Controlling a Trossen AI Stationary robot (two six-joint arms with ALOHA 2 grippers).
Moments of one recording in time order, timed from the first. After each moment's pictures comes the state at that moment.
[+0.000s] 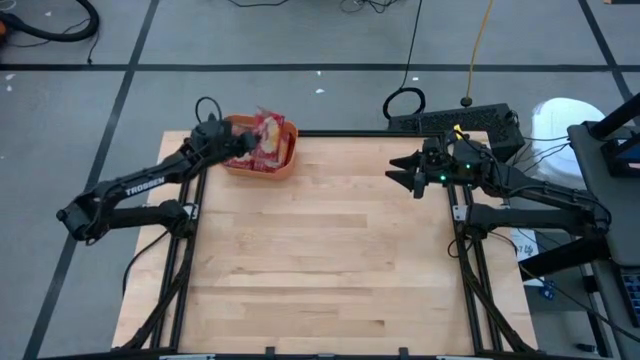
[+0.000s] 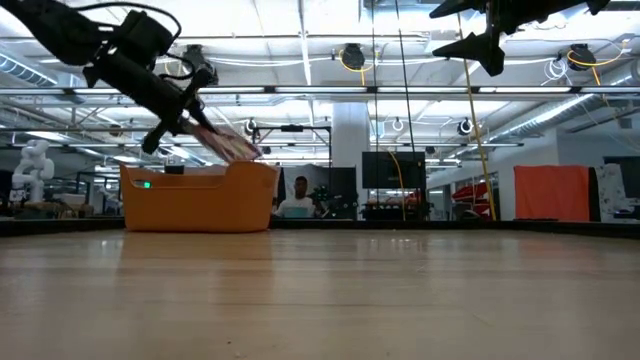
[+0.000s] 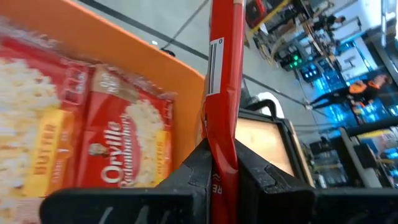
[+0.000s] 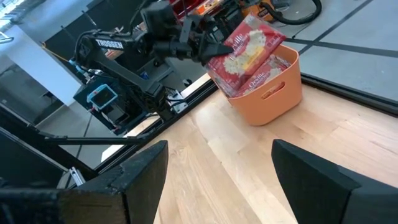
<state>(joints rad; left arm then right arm) 0.79 1.01 0.54 0.08 0.07 -0.89 -0.32 0.72 0.71 -0.23 -0.10 0.55</state>
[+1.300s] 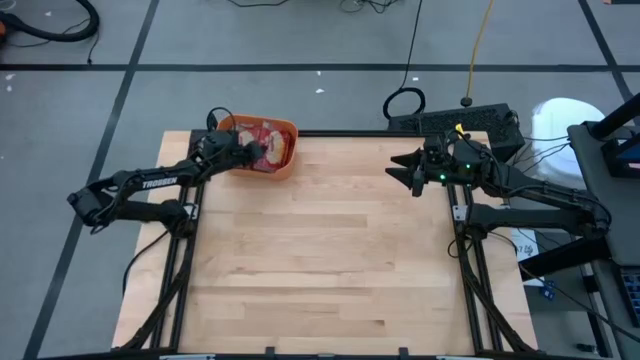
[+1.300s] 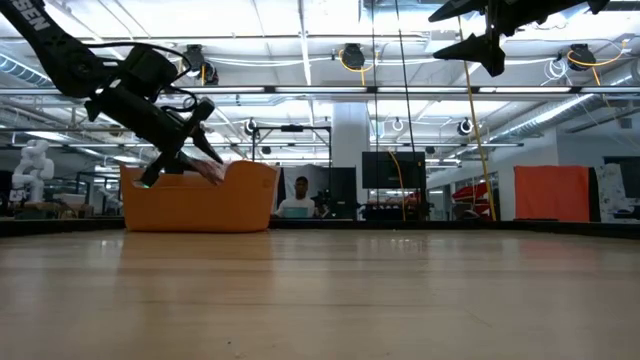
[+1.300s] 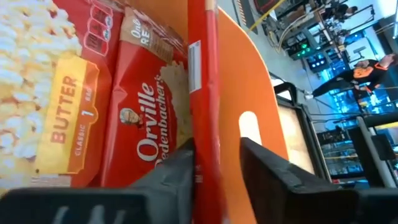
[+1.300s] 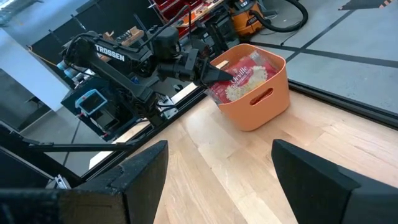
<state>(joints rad) 0.79 1.17 0.40 0.34 0.11 -0.92 -0.32 0.72 0.71 -0.23 -0.05 0.54</state>
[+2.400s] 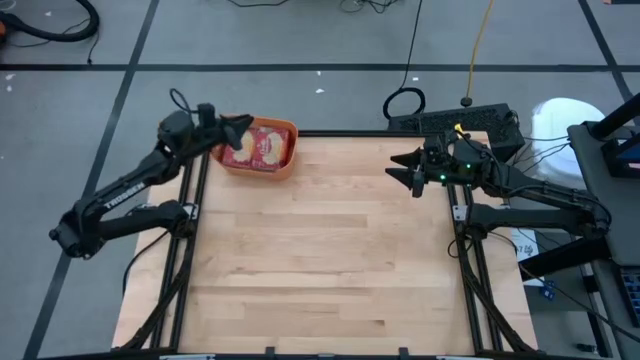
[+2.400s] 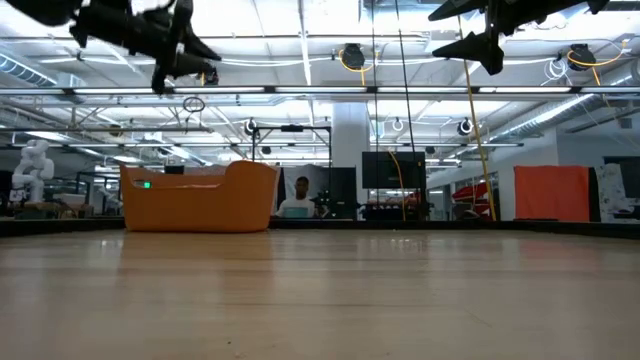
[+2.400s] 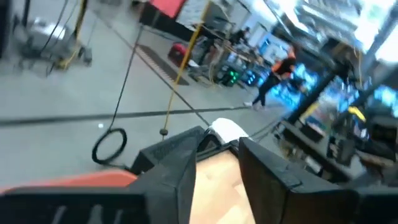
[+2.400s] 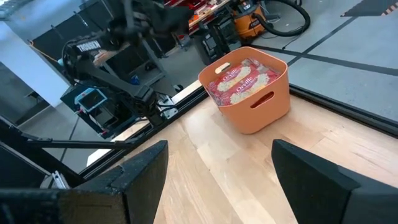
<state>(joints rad) 0.81 0.82 0.65 0.12 0.18 -0.52 -0.32 0.72 0.71 -0.22 -0.05 0.51</state>
